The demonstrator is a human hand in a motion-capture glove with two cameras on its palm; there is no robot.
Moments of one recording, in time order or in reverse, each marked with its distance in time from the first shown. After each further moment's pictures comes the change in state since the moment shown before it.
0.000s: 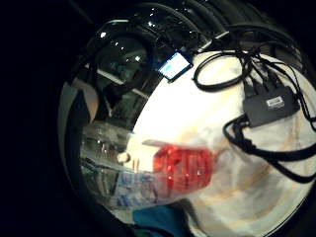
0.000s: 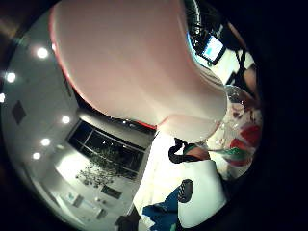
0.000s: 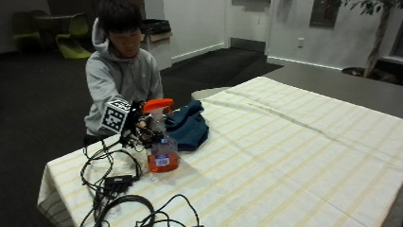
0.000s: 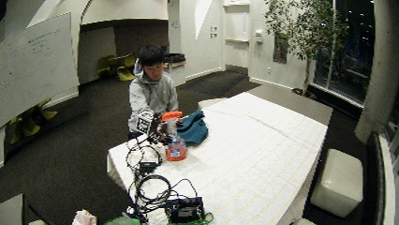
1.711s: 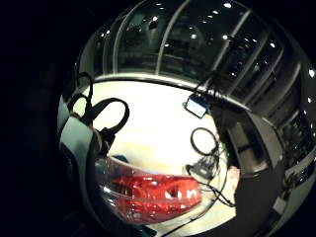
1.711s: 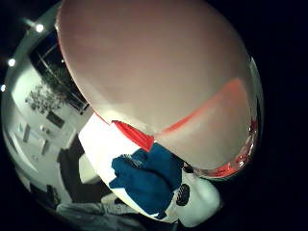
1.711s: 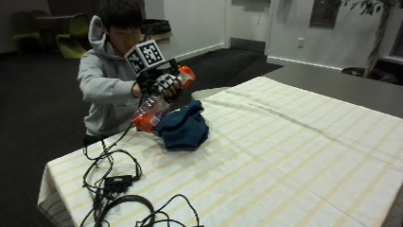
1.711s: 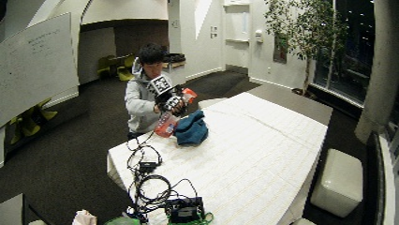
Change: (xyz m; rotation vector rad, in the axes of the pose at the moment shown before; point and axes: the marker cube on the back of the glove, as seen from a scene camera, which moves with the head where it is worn) arm -0.152 0.046 -0.018 -0.380 0.592 -0.911
